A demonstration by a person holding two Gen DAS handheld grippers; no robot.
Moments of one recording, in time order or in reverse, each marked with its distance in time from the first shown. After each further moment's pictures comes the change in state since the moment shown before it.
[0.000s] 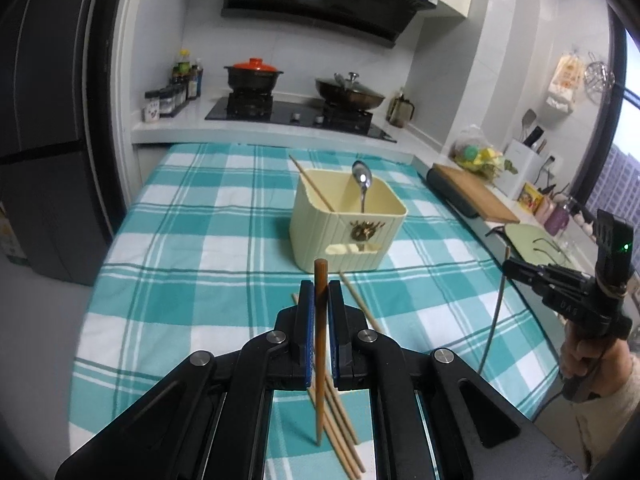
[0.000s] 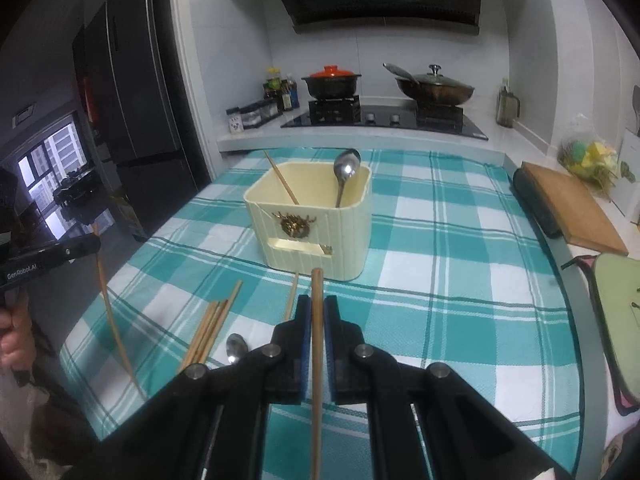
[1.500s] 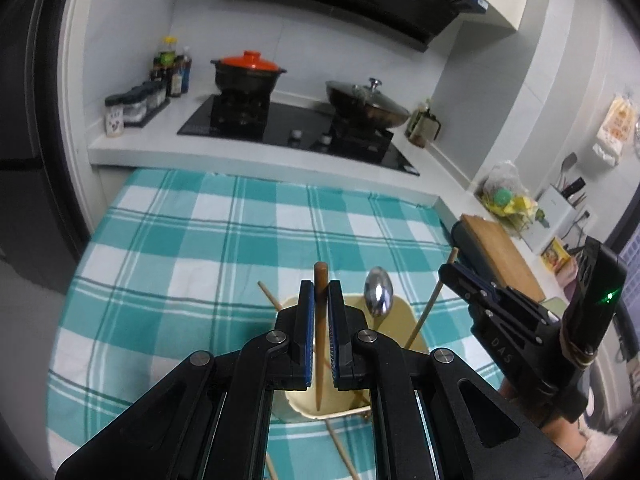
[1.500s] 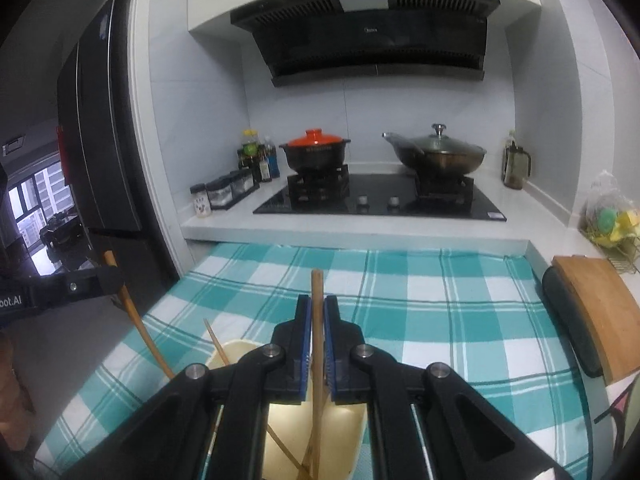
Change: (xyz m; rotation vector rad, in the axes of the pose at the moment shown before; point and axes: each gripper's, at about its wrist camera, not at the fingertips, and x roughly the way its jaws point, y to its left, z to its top) left arm 0.188 -0.001 0.171 -0.099 0.071 0.009; right arm 0.154 -0.028 0.178 0.041 -0.172 -0.049
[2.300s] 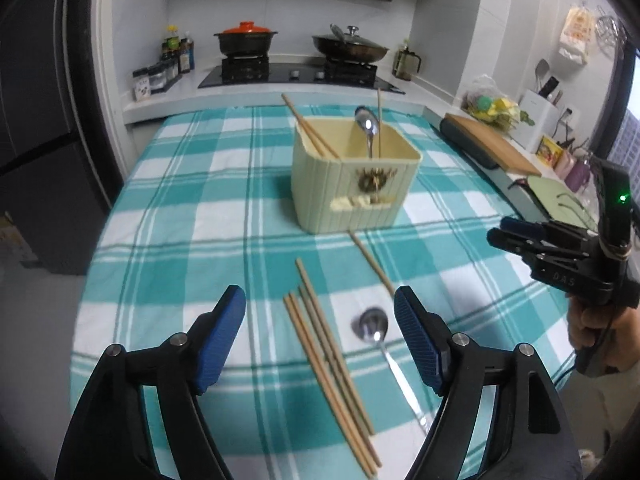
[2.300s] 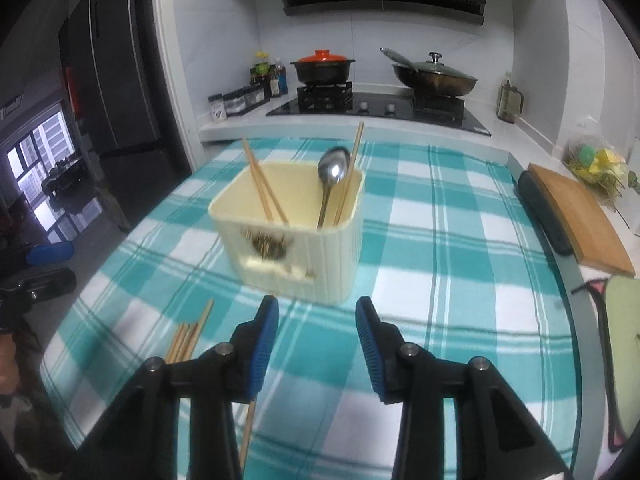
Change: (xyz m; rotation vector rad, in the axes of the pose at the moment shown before) left arm -0.124 0.006 -0.218 0.163 0.083 0.097; right arm -0.118 0.008 -0.141 -0.053 0.264 0.006
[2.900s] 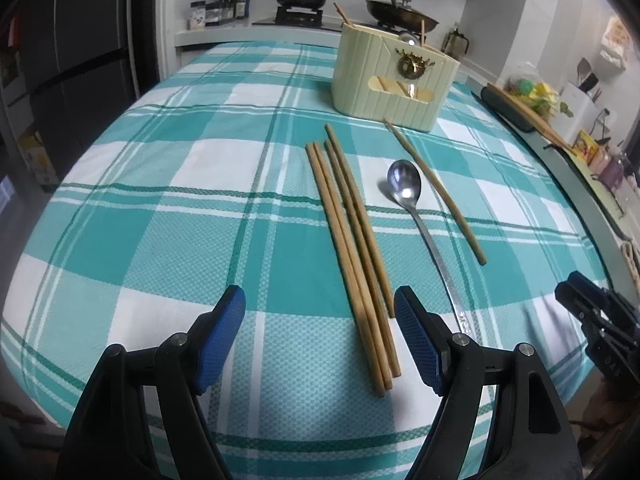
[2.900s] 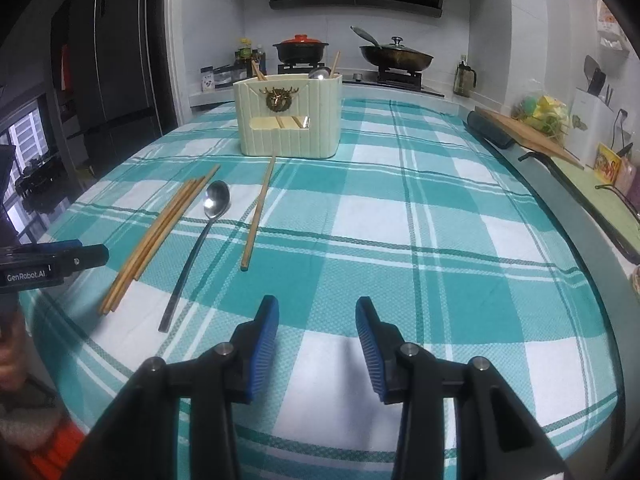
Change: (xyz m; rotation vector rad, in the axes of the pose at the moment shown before) left arm 0.029 -0.010 -0.130 -0.166 0.052 0.094; right arm -0.051 0.036 -0.197 0.047 -0.038 -0.129
